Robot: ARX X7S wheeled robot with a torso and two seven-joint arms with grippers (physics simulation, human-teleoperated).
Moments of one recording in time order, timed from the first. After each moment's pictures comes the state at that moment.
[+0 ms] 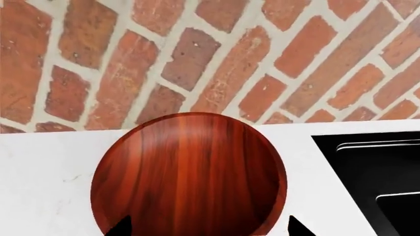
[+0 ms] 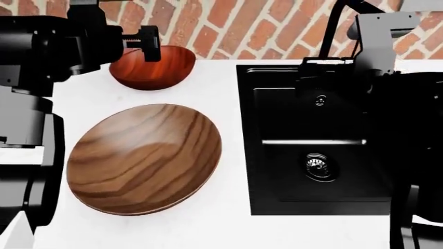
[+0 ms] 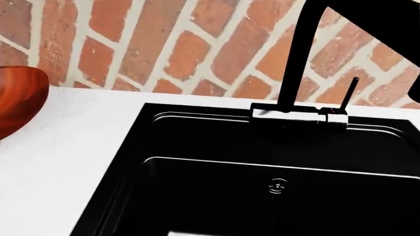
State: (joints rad) left arm -1.57 -0.24 0.27 -0.79 -0.41 -1.06 0.07; right arm 1.21 0.37 -0.11 0.07 0.56 1.41 0.12
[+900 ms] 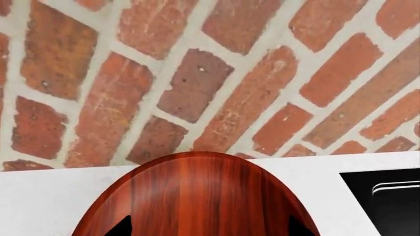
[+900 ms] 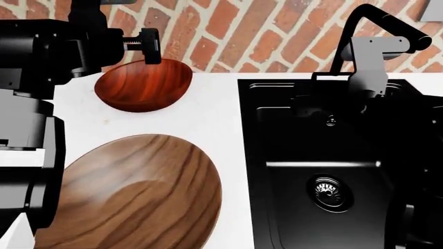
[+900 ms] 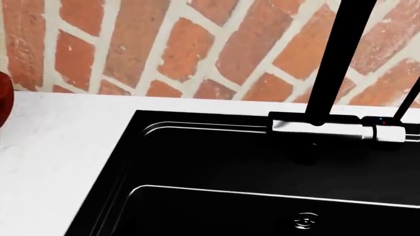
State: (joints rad) left arm -1.55 -0.24 0.28 -0.78 -0.42 -1.07 0.06; right arm 1.10 0.36 -0.04 -0.02 0.63 1.45 0.17
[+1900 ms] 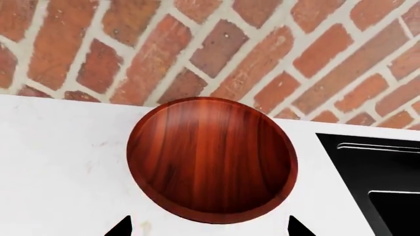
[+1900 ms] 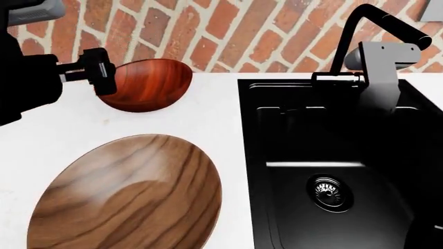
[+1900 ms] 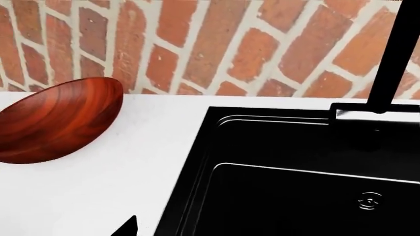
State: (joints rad) left arm -1.28 -0.62 0.02 -0.11 -1.80 -1.48 -1.07; right arm 1.02 0.44 0.08 -0.20 1.65 1.51 0.93
